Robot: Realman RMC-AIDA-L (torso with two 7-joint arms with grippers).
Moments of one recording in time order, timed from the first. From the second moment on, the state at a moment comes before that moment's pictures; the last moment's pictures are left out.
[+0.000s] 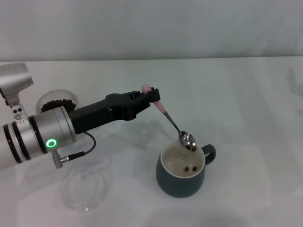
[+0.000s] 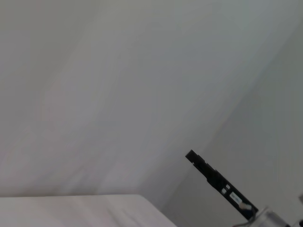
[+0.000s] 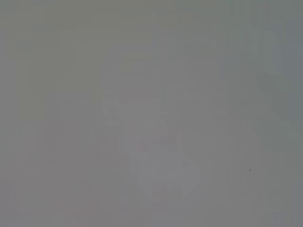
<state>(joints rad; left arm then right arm) -0.65 -2.08 1.32 0.30 1.13 1.32 -1.47 0.55 2.01 0.18 -0.02 -1.36 -1.18 0.31</state>
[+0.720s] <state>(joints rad) -0.65 -2.07 1.30 0.34 1.13 1.38 -1.38 0.55 2.01 0.18 -0.01 -1.36 -1.18 0.32</state>
